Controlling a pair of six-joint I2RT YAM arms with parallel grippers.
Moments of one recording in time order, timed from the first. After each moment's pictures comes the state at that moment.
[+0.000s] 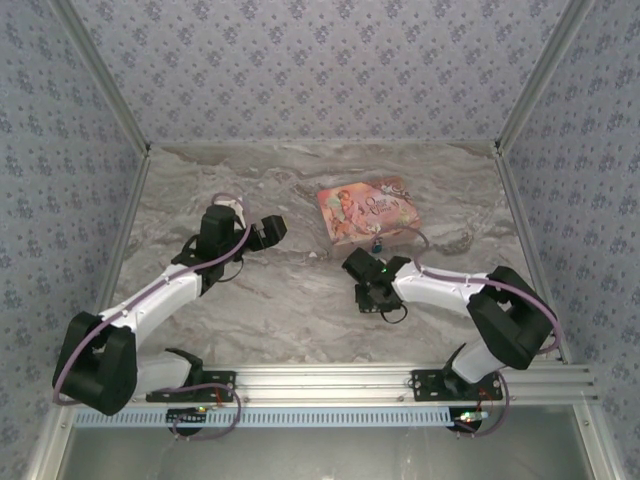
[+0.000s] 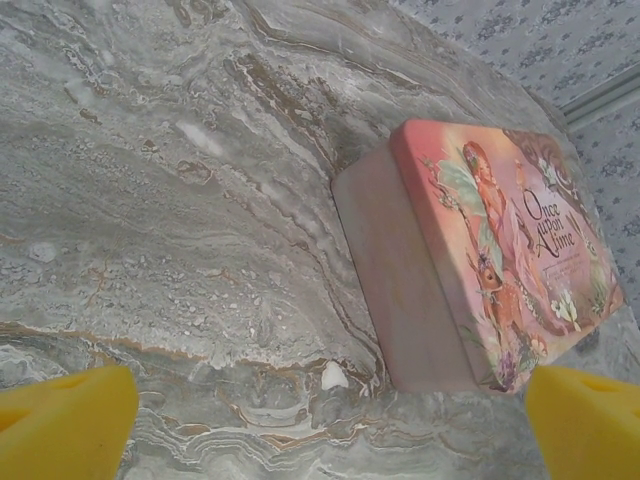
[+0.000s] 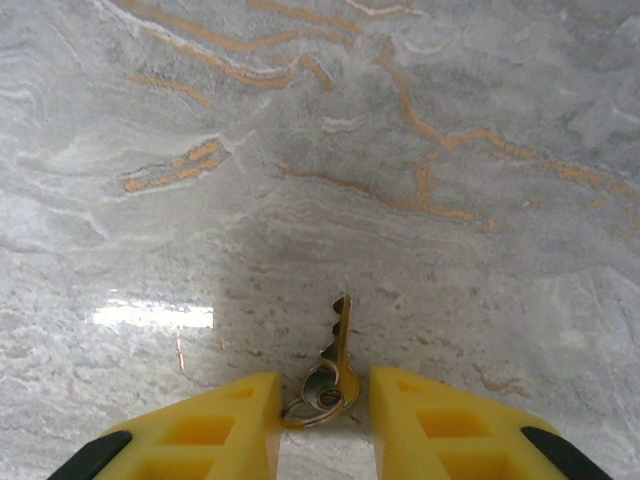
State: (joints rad) left arm -0.41 1.23 0.68 0.02 0.17 -0.66; right arm 0.82 1.52 0.78 -0.64 0.12 0.74
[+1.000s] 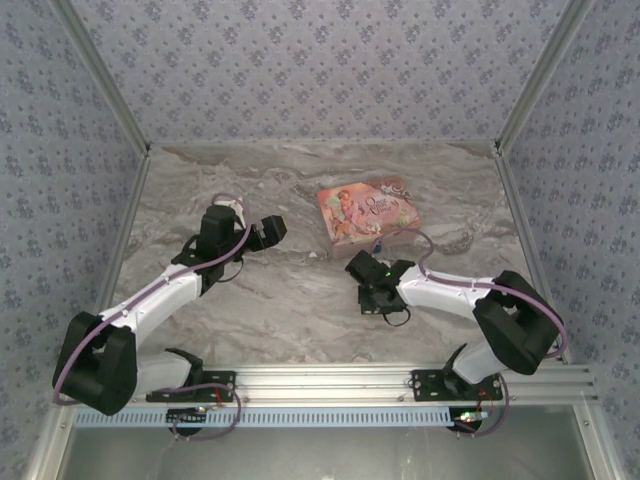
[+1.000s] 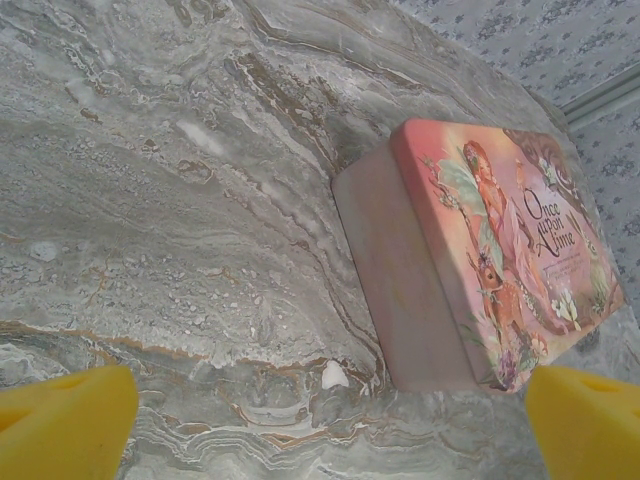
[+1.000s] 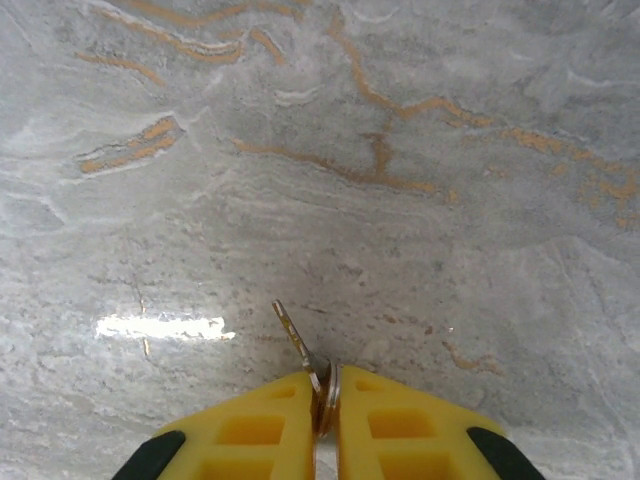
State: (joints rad) left arm -0.41 1.23 0.68 0.02 0.17 -0.66; right arm 0.82 1.48 0.73 -0.62 0.14 0.76
